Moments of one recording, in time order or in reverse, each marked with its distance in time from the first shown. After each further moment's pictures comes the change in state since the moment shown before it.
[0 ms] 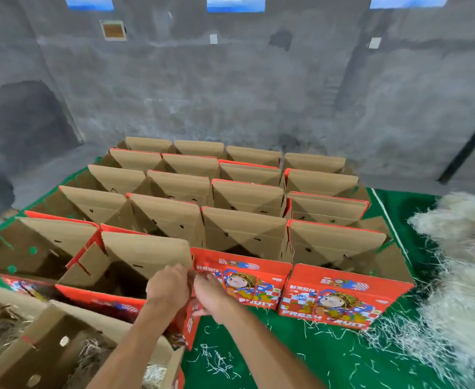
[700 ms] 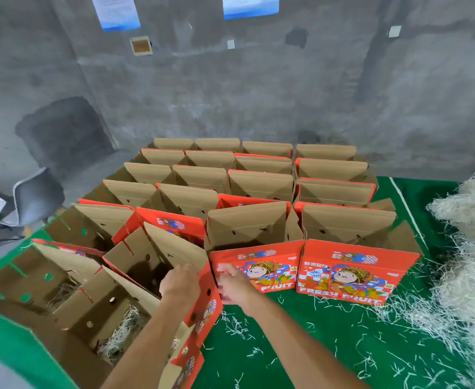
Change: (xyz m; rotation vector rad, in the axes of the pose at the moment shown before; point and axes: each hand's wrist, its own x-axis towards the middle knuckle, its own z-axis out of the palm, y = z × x) left_hand -0.097 -0.001 -0.013 -0.012 -0.123 -0.194; right_hand -0.065 0.056 -0.019 -0.071 -0.067 -0.144
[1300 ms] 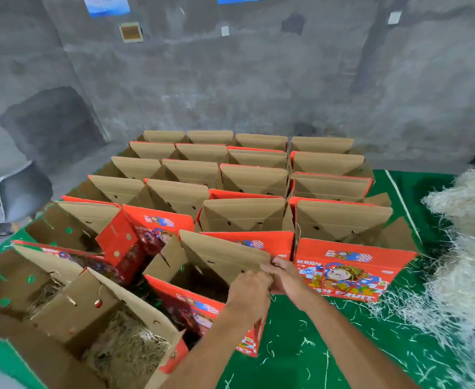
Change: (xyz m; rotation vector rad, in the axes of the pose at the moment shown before) left_hand -0.035 0.141 0.038 -0.064 0.036 0.599; right_hand -0.005 0.037 -0.138 0.139 0.136 -0.106
